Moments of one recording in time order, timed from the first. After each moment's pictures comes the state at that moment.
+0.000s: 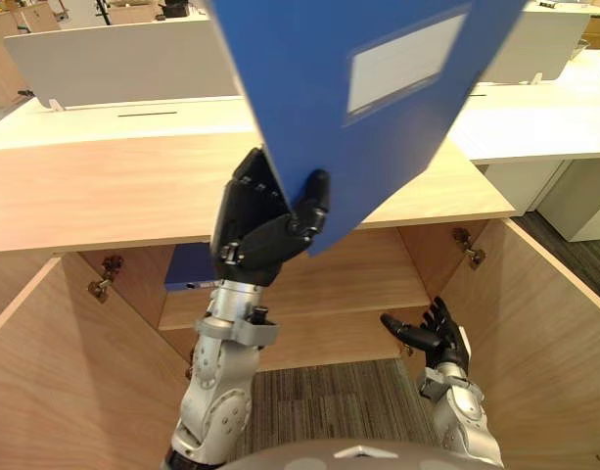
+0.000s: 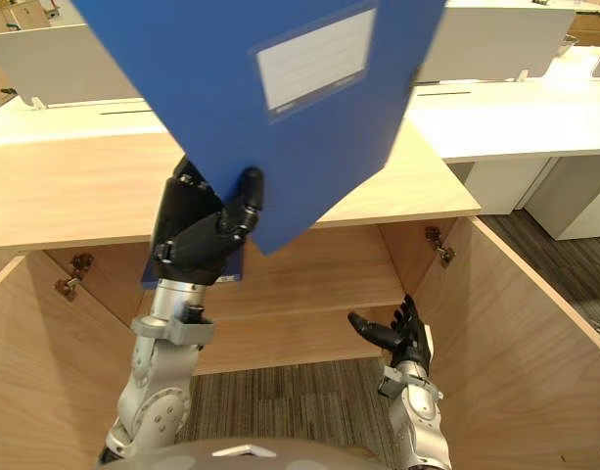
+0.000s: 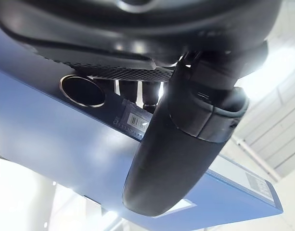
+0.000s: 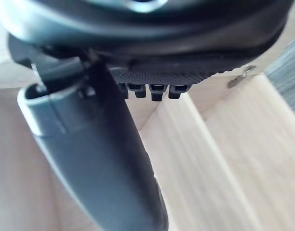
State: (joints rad) left arm 0.20 0.11 -0.28 -0.53 -0.64 -0.24 0.01; right arm 0.28 -0.03 -0.12 0.15 0.36 -0.08 -0.08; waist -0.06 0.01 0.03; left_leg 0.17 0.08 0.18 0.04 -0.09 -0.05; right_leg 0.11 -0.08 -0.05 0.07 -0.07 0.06
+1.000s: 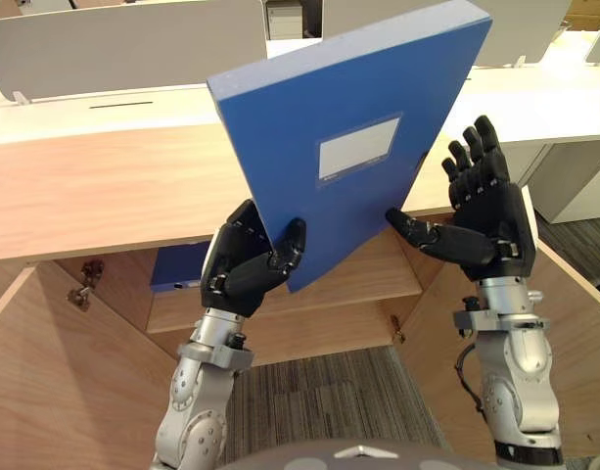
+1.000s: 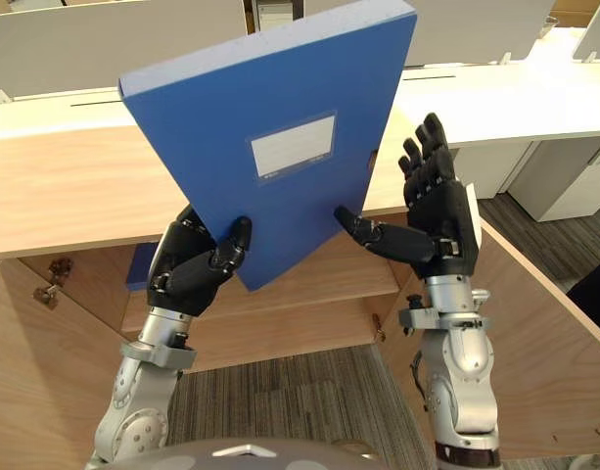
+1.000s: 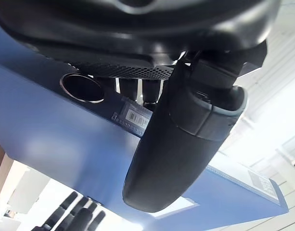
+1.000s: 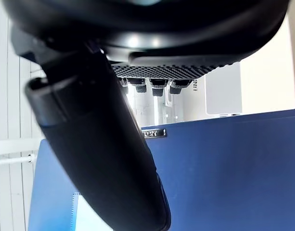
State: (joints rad) left arm 0.31 0.16 -0.18 -0.42 -0.73 -0.16 -0.21; right arm 0.11 -0.24 -0.10 -0.43 0.39 -0.18 0.10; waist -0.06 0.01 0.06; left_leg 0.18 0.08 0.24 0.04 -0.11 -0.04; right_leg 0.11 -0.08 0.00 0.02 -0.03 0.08
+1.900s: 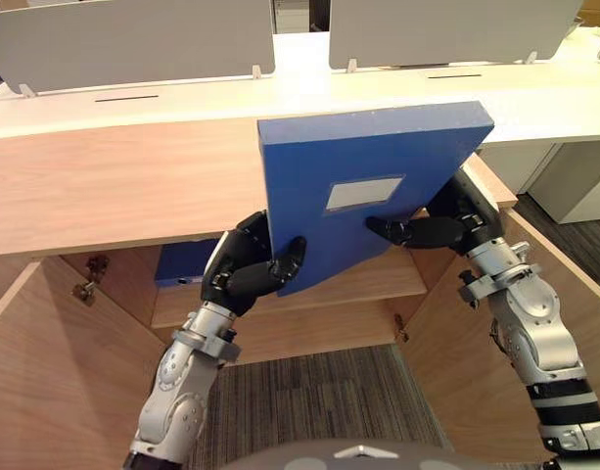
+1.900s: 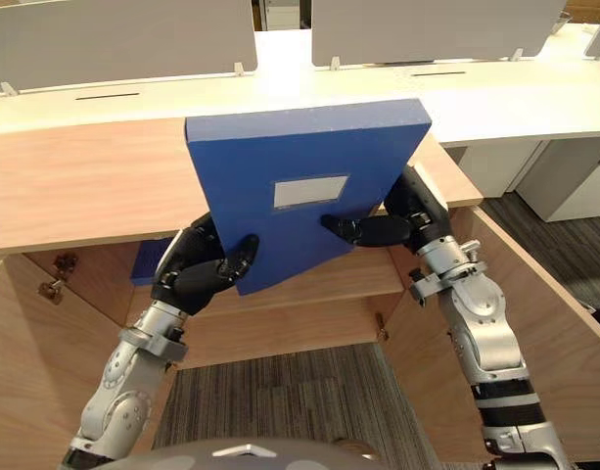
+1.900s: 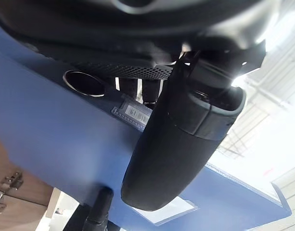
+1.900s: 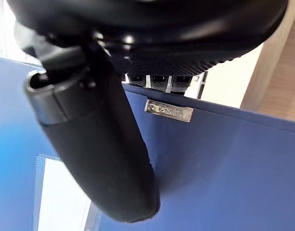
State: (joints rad) left arm 0.21 0.30 -0.14 -0.24 -0.75 -0.14 -0.28; right arm -0.11 -0.56 0.03 -0.08 0.47 -0.15 0.30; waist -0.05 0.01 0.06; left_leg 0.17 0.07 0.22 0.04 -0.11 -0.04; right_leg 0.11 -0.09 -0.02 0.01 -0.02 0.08
